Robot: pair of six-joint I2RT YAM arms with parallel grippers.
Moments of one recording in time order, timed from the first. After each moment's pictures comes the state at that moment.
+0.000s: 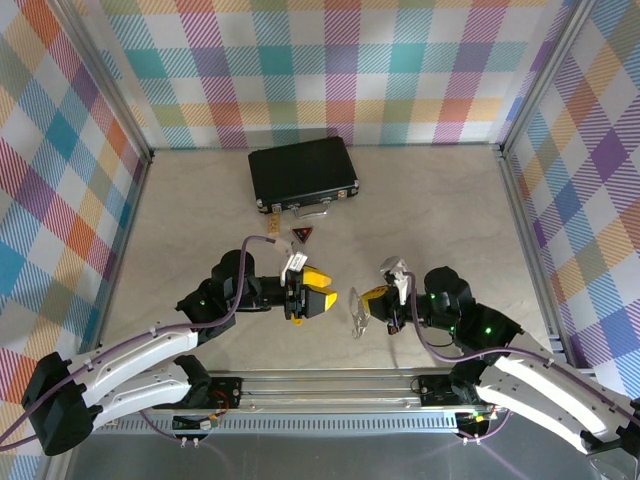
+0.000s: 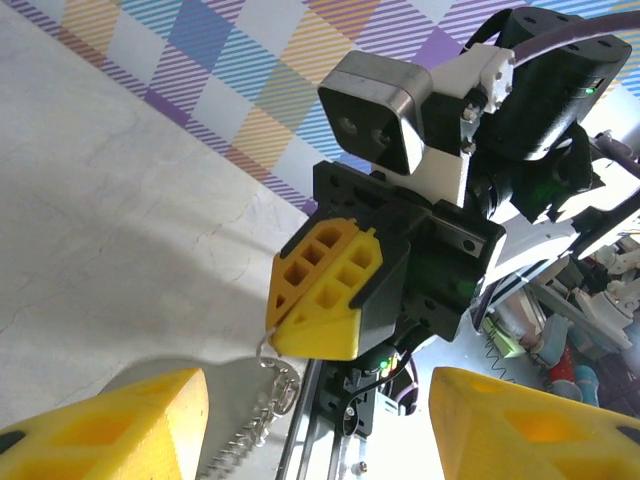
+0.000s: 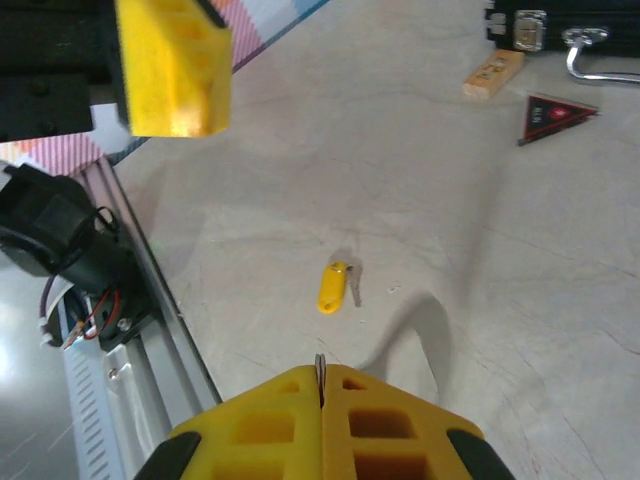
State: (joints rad) left arm -0.83 0.94 0.58 0.20 0.60 -0.47; right arm 0.85 0.61 0.53 -0.35 -0.30 0.25
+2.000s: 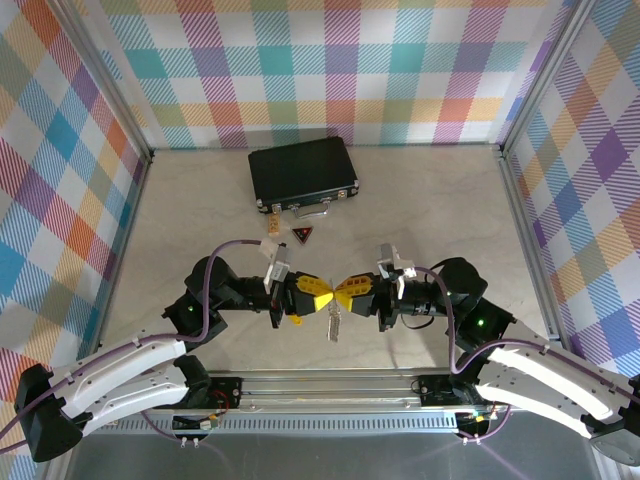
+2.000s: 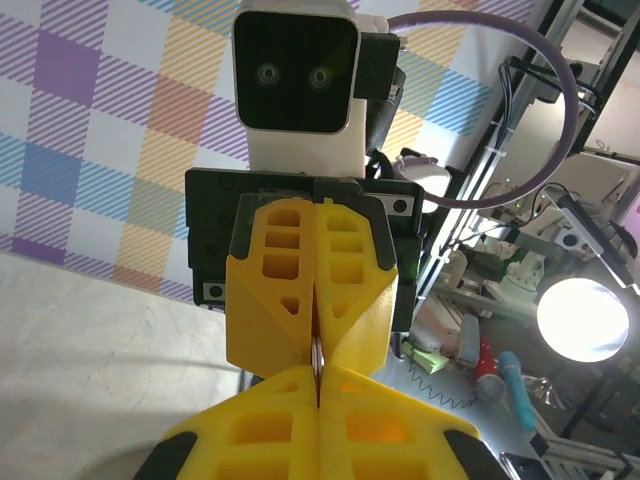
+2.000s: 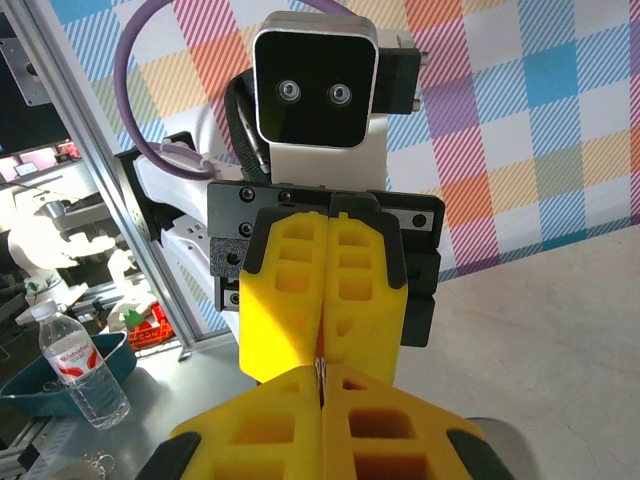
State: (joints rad) left arm -0.89 0.84 0.62 0.38 0.72 -0.44; right arm 0.95 0.72 0.63 0.19 -0.57 0.32
